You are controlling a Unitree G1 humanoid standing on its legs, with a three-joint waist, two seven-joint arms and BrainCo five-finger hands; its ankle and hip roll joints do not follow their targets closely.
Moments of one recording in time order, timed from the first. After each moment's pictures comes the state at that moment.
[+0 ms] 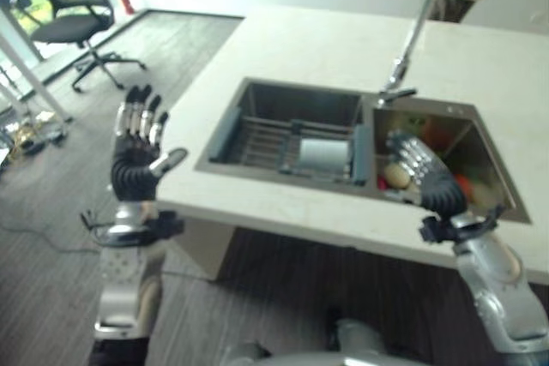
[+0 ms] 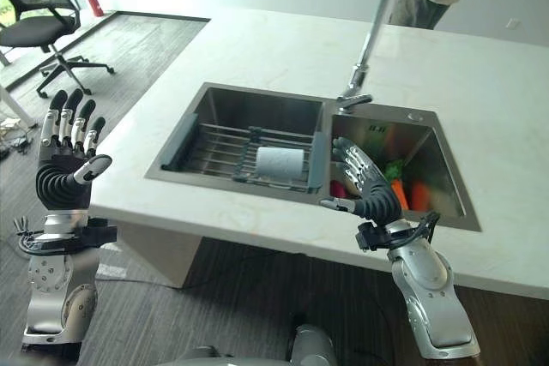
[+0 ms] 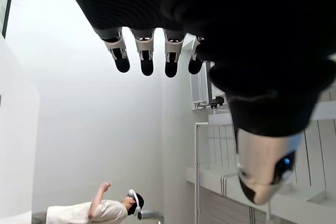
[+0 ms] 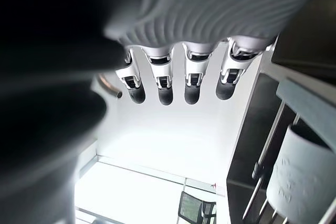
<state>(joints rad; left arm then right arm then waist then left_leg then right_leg) 0.08 0.39 0.13 -0.33 -0.48 -0.35 0.03 0.11 -0.50 -0.02 -0.35 0.33 -0.05 0.19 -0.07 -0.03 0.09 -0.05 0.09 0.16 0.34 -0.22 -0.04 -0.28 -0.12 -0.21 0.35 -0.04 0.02</state>
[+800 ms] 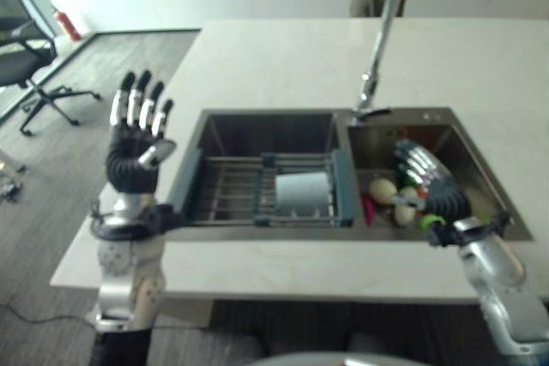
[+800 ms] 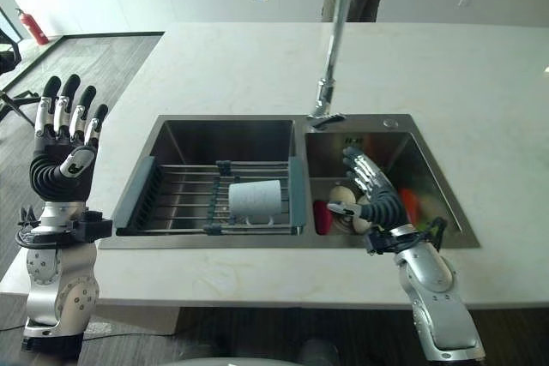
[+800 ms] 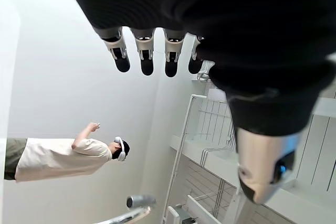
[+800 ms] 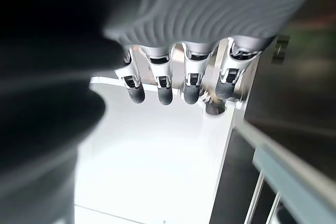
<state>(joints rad) 0.03 0.42 0.16 -0.34 -0.61 -0.33 -0.08 0.12 -0.48 -0.04 -0.32 0.30 -0.03 0.20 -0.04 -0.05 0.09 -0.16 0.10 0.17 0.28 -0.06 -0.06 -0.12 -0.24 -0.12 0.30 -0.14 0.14</state>
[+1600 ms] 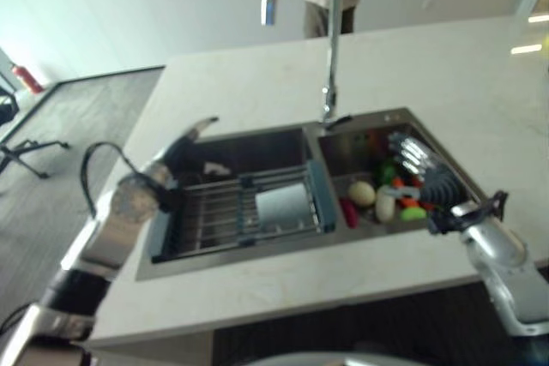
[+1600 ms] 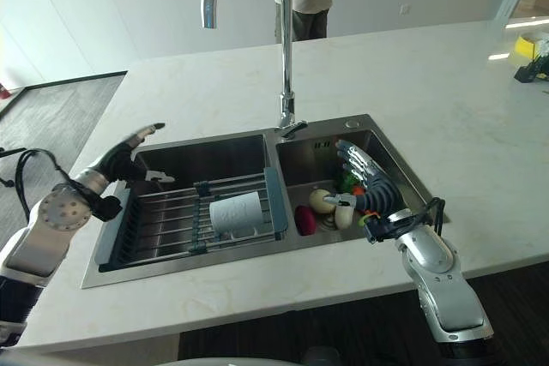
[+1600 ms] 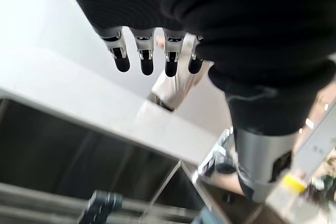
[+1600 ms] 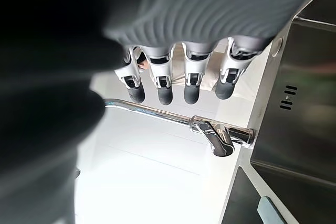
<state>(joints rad) -0.27 0.83 -0.21 -0.01 0.17 0.10 -0.20 0.04 -0.61 0.00 -0.31 0.30 0.04 0.21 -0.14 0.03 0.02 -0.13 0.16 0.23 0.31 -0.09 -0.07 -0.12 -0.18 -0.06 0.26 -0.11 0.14</state>
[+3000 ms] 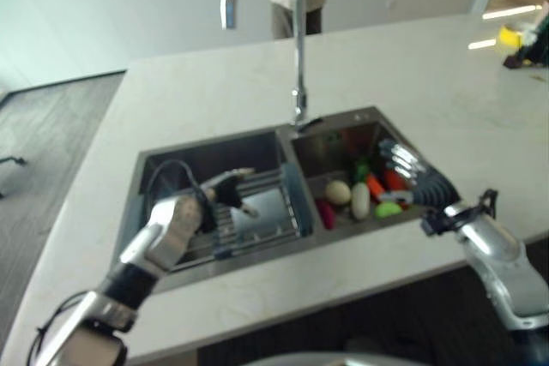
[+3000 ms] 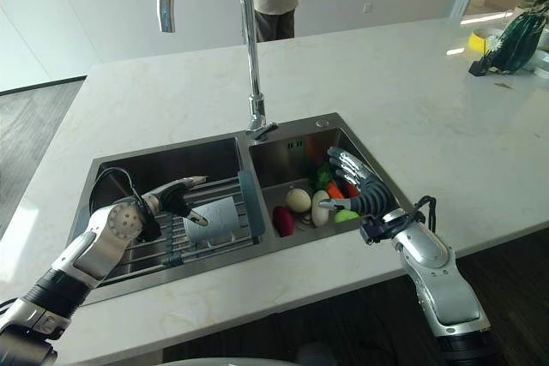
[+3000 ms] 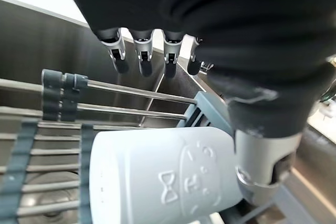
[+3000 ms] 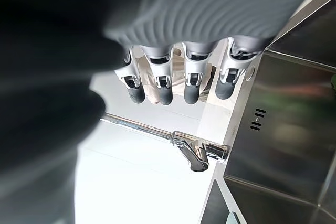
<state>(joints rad) -0.30 0.68 -0.36 0.05 0.41 0.20 -0.42 0.01 -0.63 0.03 -0.26 0.30 0.04 0.26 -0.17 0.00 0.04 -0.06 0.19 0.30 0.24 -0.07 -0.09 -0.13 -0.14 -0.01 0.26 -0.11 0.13</state>
